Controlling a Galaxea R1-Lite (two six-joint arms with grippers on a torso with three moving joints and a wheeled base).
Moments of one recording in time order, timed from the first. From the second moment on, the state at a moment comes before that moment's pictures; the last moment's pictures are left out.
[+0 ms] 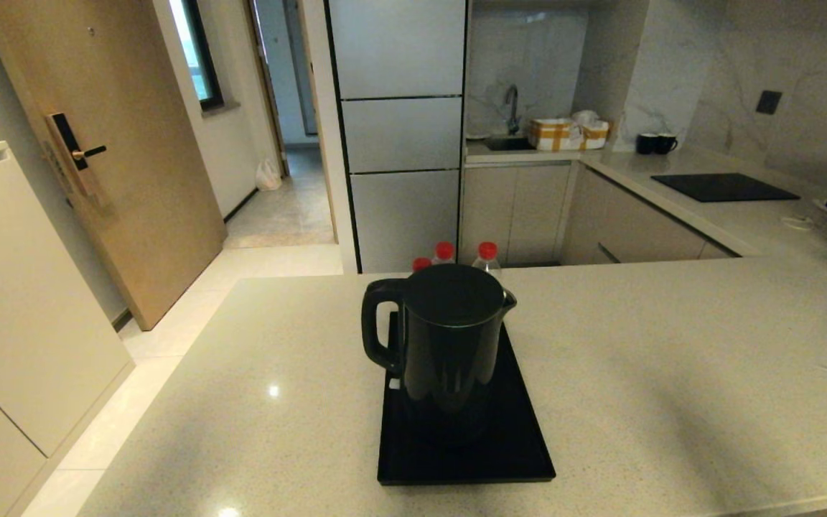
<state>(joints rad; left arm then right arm) 0.00 0.00 -0.01 0.06 0.00 0.08 0.00 0.00 0.00 0.00 0.00 0.01</state>
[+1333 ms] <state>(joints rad) -0.18 1.49 -0.68 -0.22 -0.61 0.14 0.00 0.00 0.00 0.00 0.00 0.01</state>
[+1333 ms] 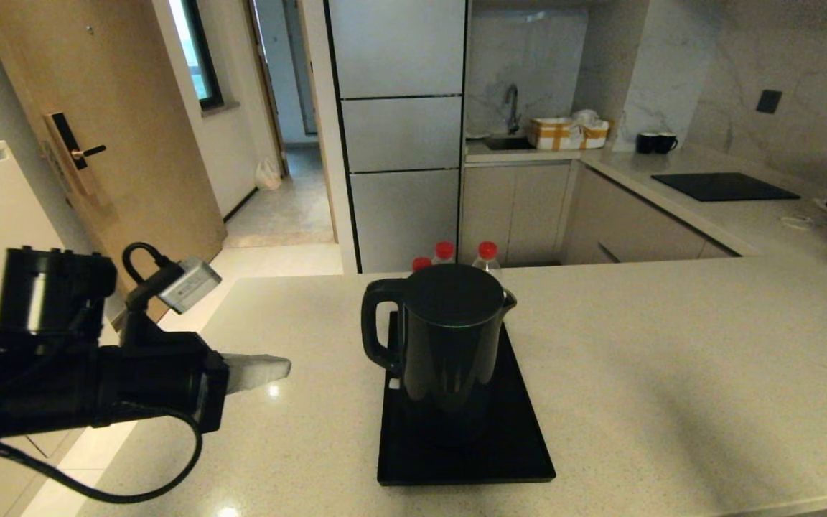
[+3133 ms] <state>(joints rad) -0.52 2.10 -0.69 -1.25 0.11 0.08 0.00 0.00 0.00 0.00 0.00 0.01</state>
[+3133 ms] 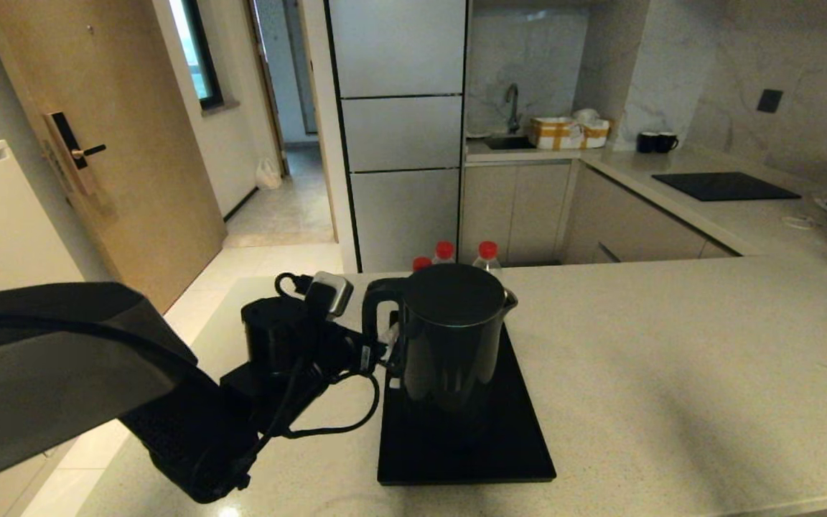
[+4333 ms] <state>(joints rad) -0.52 2.19 -0.81 -1.23 0.13 0.13 0.00 0.00 0.00 0.00 0.00 0.01</state>
